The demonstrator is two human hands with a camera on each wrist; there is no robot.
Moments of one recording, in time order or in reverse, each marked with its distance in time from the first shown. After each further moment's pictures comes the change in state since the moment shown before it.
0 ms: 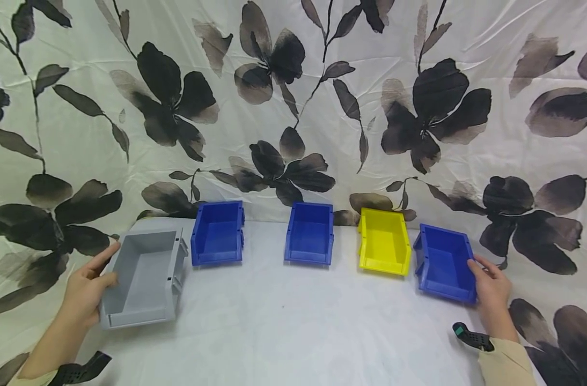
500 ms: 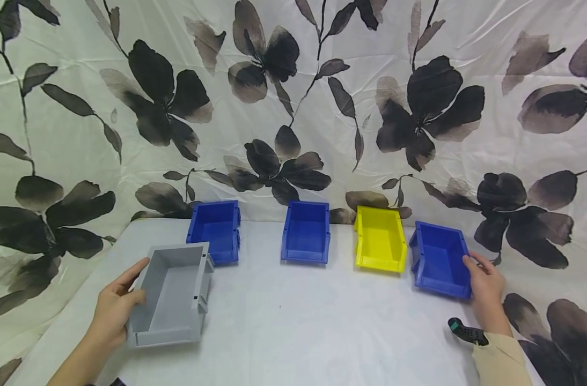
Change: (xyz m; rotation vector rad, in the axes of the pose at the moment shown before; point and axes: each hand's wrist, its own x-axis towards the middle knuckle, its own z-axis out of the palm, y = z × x) left_hand -0.030 -0.004 0.051 -0.024 -0.107 -0.003; right_hand -0.001 -0.001 0.001 0.027 -0.002 -0.010
